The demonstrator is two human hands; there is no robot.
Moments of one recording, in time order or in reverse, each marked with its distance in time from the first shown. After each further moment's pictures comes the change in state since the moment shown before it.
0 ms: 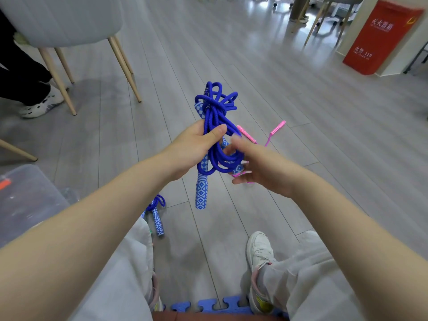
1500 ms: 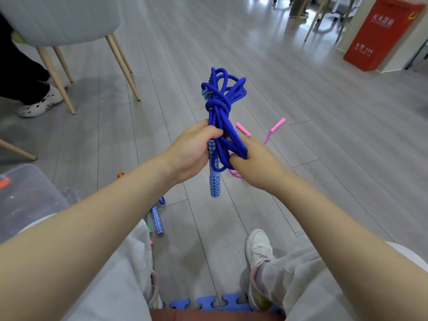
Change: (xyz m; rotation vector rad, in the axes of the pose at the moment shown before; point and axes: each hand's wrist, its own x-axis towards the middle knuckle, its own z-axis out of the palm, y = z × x) left_hand 0.004 -0.005 0.016 -0.406 -0.045 -0.083; right_hand 0.012 0.013 0.006 -0.646 0.280 -0.309
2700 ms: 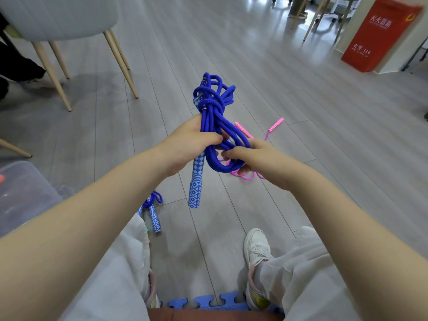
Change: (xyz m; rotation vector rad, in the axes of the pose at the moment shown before) left_hand -0.006 0.015 -0.007 0.478 0.083 0.022; right_hand 0.002 -0.001 -0.015 0.347 -0.219 0.240
